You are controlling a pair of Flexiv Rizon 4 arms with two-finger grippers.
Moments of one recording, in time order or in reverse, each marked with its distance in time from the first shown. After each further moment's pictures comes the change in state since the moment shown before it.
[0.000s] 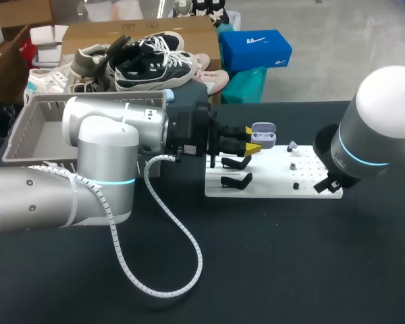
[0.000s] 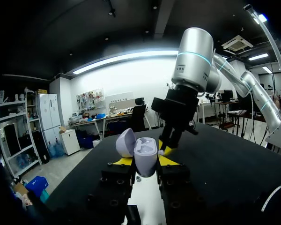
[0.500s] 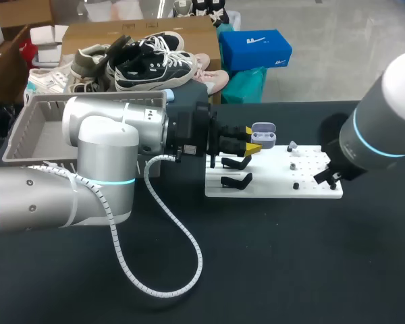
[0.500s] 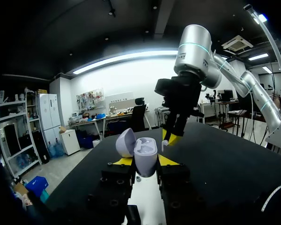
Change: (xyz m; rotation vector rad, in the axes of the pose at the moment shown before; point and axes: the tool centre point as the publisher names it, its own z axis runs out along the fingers) left arm 0.000 0.000 0.000 0.000 0.000 0.000; right arm -0.010 0.008 -0.037 -0.087 -0.066 0.051
